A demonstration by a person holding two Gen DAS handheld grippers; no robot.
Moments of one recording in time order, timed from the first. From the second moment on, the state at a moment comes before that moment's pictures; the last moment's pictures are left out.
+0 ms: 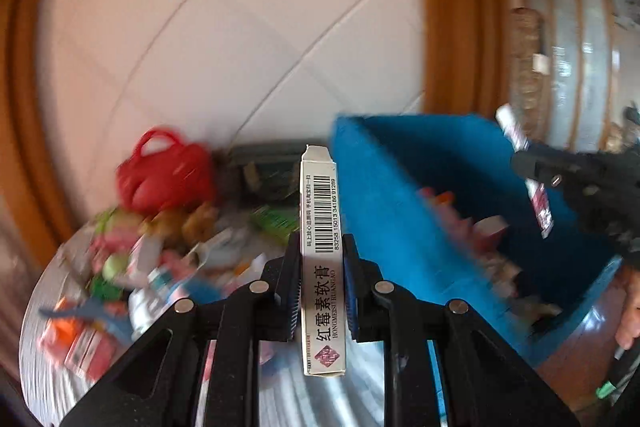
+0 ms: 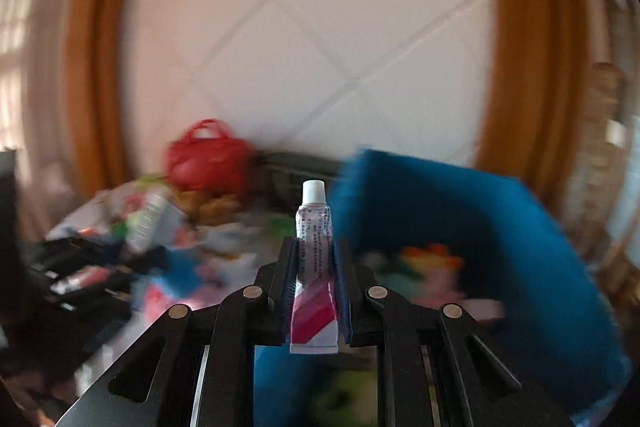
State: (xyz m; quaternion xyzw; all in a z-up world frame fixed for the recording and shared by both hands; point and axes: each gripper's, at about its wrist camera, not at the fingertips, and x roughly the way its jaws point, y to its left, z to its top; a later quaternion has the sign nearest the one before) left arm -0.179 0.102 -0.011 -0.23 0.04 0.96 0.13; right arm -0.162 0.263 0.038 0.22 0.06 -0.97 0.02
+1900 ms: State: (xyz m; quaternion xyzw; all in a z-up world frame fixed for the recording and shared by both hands) left arm -0.175 0.221 0.000 -0.25 0.05 0.94 0.21; right arm -0.123 0.425 0.023 0.25 0.03 -0.96 -0.13
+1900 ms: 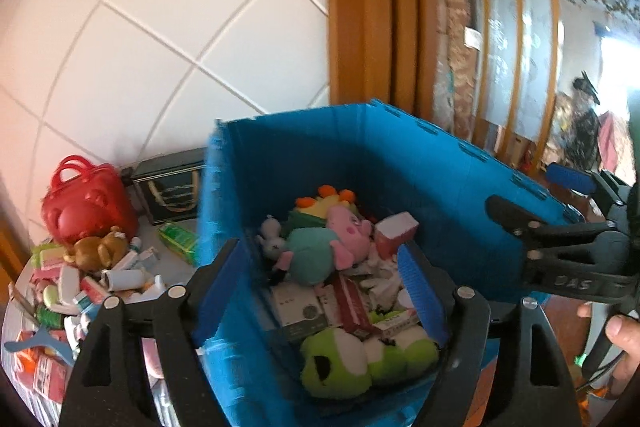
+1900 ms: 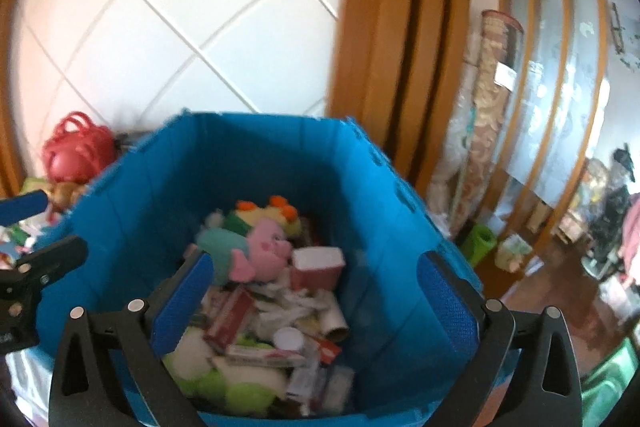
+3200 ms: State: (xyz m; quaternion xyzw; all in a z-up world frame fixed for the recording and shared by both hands) left arm -0.251 -0.350 -0.248 -0.50 -0.02 0.86 -0.07; right arm -0.273 0.058 -0.108 0.41 0.01 -0.91 0.01
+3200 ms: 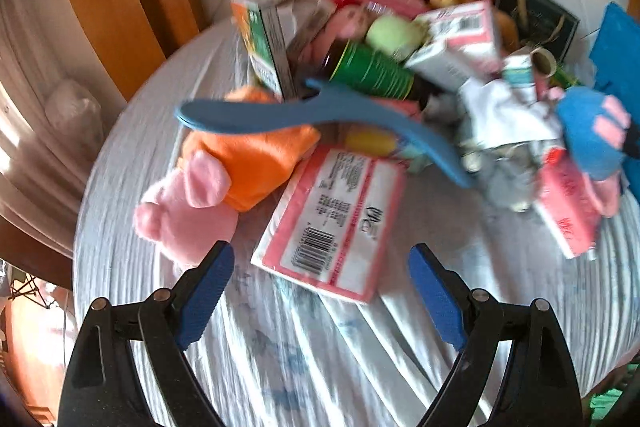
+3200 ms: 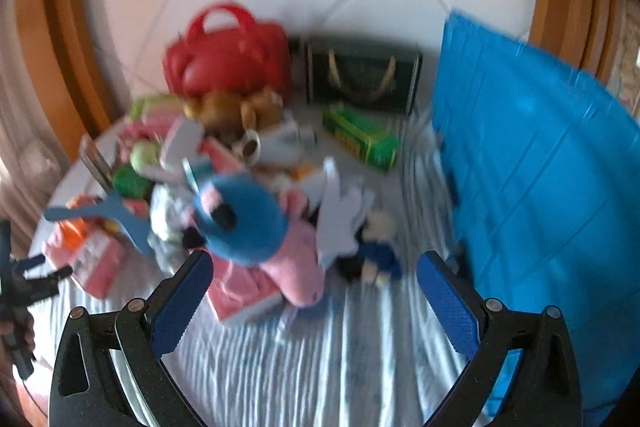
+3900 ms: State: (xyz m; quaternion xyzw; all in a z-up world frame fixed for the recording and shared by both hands) left arm -0.269 -0.347 -0.296 -0.56 -0.05 0.82 -0.07; right arm -0.331 0.055 -0.204 0.51 0.02 -0.86 0.01
